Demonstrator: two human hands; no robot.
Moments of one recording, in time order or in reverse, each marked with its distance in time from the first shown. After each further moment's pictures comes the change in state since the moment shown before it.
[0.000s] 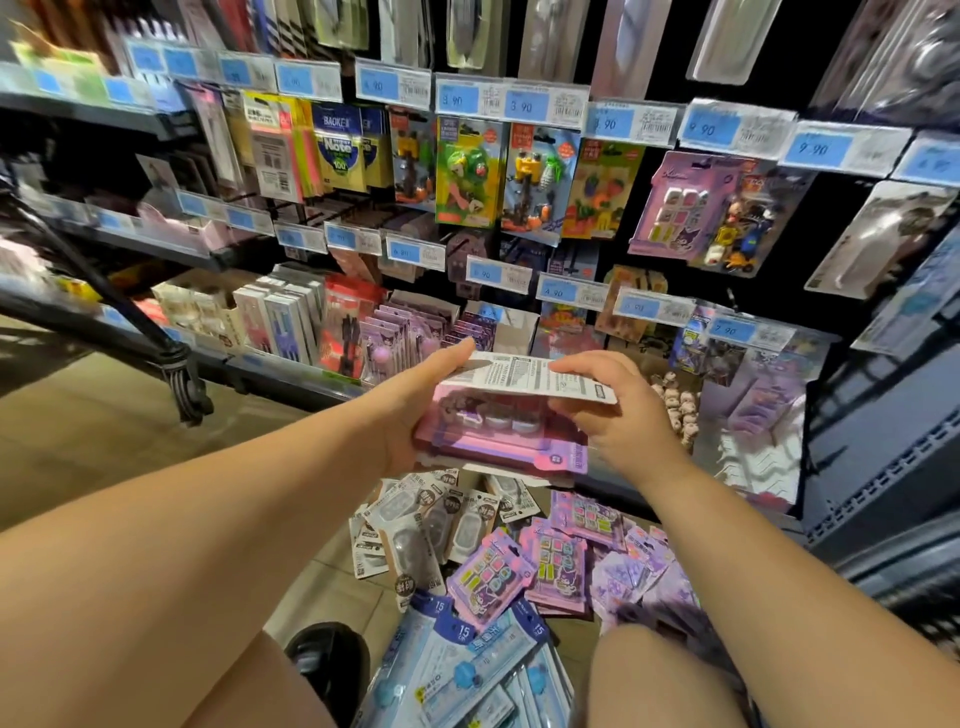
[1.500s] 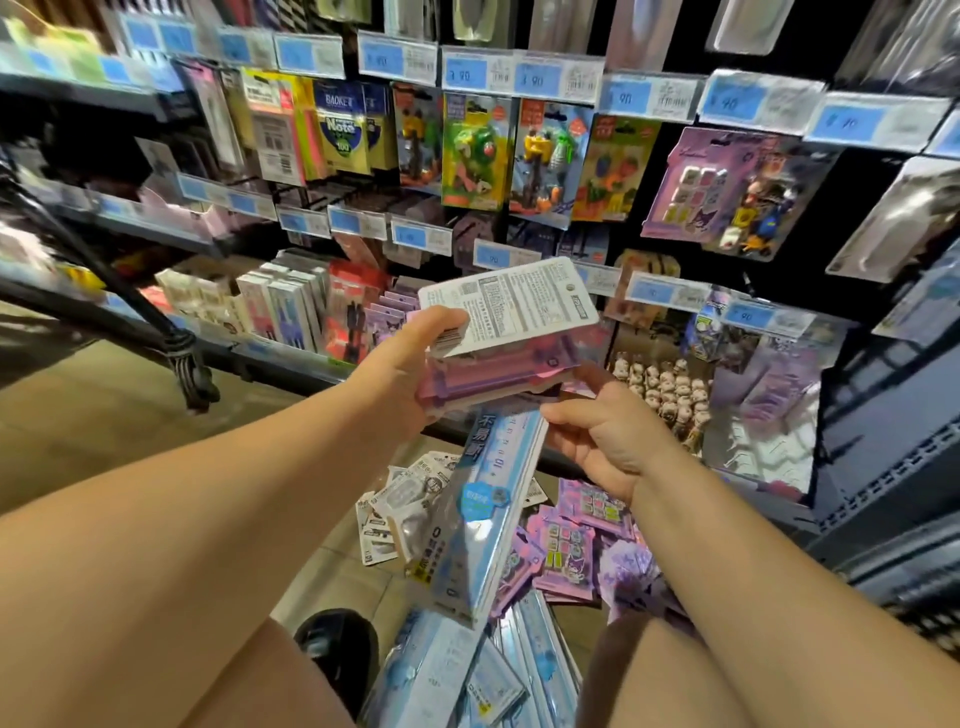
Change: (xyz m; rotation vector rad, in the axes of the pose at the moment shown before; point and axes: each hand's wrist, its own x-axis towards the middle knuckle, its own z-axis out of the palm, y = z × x) left_hand 0.002 0.016 0.003 -0.287 0.107 0.221; right_hand 0.004 -0.009 0.031 0.880 0.000 0.661
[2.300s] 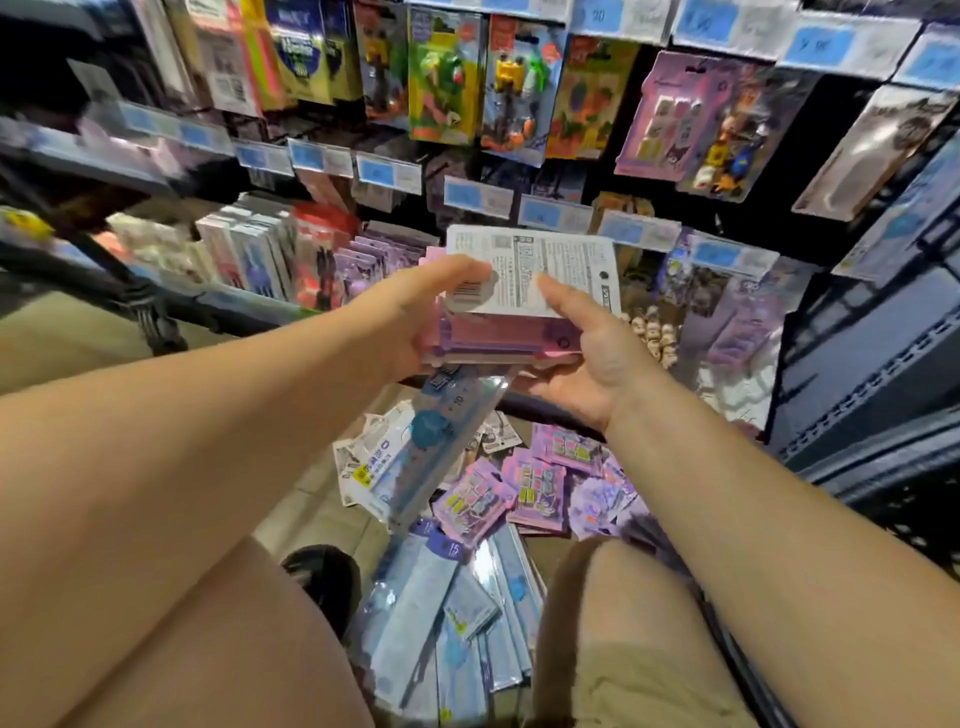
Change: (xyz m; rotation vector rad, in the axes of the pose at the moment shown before) left_hand -0.031 -0.006 0.022 0.340 -0.313 0.021; right_hand -0.033 -0.020 0.002 0.117 0.074 0.096
